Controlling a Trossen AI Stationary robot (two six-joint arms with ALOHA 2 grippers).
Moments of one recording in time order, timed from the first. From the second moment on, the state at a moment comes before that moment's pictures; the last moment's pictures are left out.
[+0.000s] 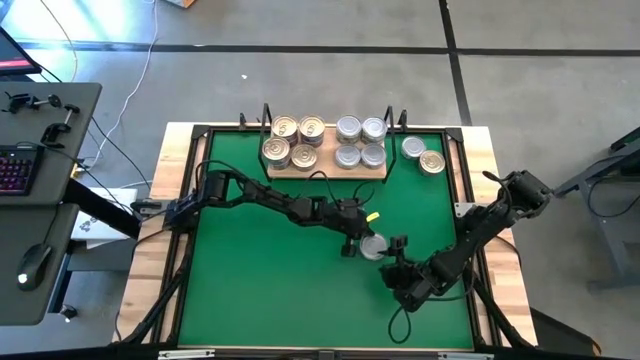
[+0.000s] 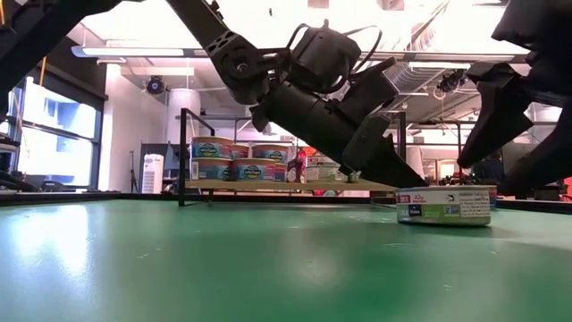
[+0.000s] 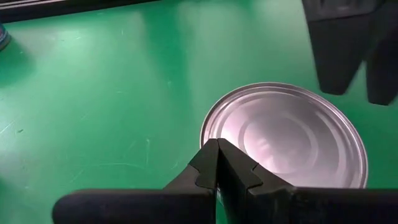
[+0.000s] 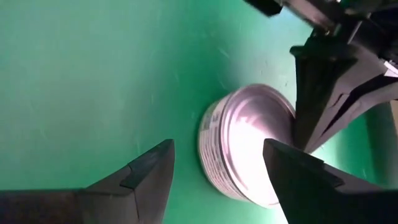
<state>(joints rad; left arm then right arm) -0.02 2.29 1.41 0.29 0.10 0.16 0.74 1.61 0.79 -0.43 0.70 0.38</state>
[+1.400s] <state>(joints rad) 0.02 2.29 1.40 0.26 0.15 0.19 0.71 1.76 0.76 -0.41 0.94 0.22</state>
